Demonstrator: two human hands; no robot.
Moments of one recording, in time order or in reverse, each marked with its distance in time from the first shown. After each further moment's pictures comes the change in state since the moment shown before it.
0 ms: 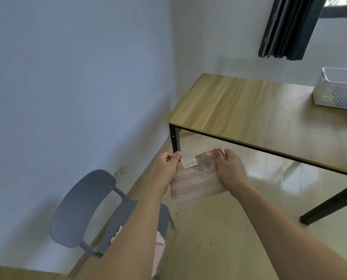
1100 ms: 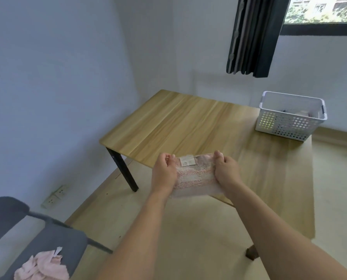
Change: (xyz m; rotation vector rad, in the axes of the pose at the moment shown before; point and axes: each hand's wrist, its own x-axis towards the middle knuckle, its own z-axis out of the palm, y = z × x) left_hand 0.040 0.240 0.443 -0.012 0.225 0.156; right_hand 0.296 0.160 -0.375 0.123 -0.007 0.160
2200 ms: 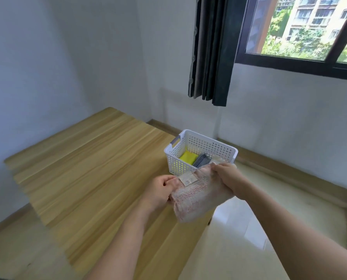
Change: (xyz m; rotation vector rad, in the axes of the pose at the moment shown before) left_hand 0.063 0.251 0.512 -0.256 -0.331 -0.205; right_hand 0.431 0.005 -0.460 -0.256 -0.297 -0.026
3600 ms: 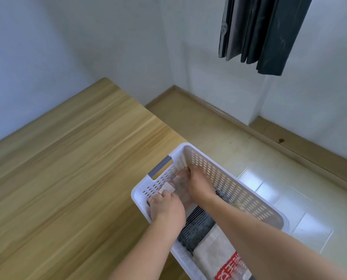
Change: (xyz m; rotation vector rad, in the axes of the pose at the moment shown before) left_hand 0.354 -0.038 0.095 1.598 -0.179 -0.566; right_hand 0.386 0.046 0.114 -0.427 -0.314 -0.294
